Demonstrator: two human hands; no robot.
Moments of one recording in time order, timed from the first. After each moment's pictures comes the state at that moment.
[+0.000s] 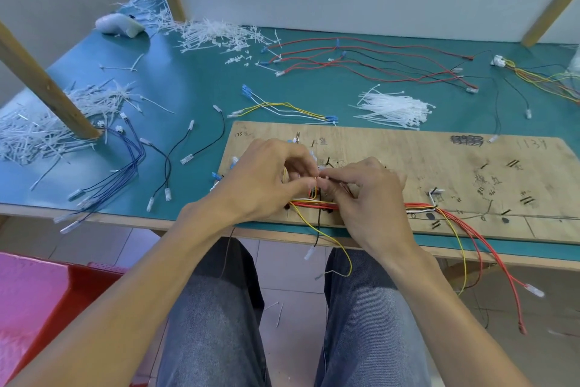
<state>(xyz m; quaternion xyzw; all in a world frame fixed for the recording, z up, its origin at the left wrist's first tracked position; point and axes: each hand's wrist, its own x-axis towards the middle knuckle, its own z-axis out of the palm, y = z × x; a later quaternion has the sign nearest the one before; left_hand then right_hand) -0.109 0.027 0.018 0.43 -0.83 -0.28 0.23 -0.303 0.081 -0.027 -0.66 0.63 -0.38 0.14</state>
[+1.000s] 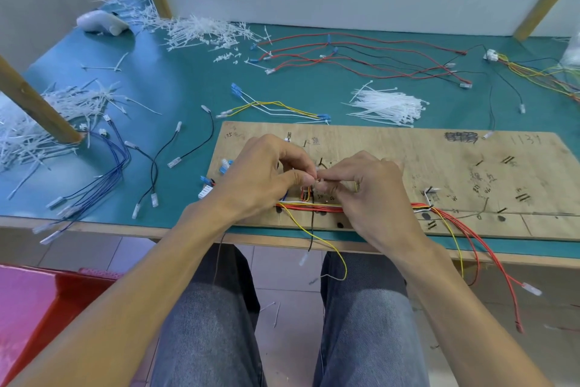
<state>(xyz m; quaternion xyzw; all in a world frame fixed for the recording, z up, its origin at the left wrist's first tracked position) -0.120 0.011 0.004 0.41 -0.81 -0.33 0.26 -0.318 0.074 -0.016 -0.69 0.61 -0.35 0.16</state>
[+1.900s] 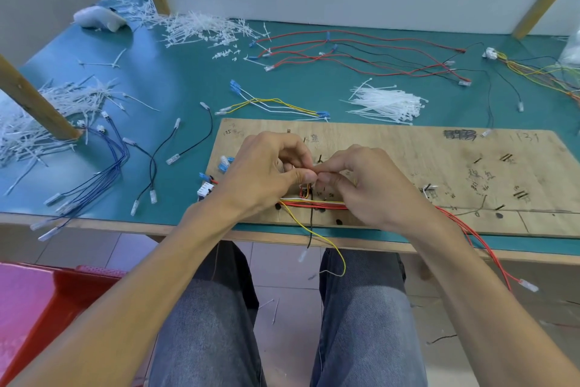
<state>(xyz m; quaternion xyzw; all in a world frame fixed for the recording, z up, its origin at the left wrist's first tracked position) -0.123 0.013 -0.003 0.44 -0.78 -0.34 0.30 -0.324 0.060 0.012 -0.76 0.57 -0.21 0.23</state>
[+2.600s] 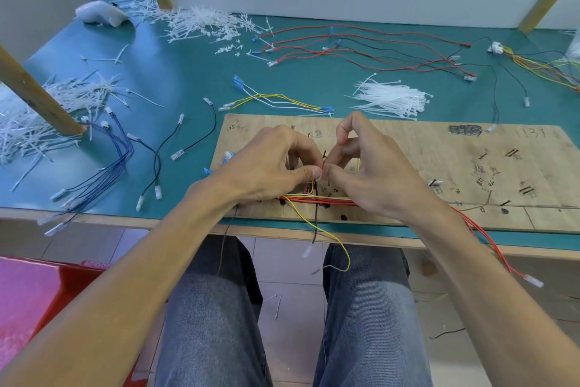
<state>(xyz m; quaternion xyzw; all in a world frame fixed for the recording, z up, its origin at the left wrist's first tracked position) -0.119 0.000 0.010 0.39 -0.85 -0.31 0.18 -0.318 0.059 0.018 -0.70 0.56 -0.33 0.30</state>
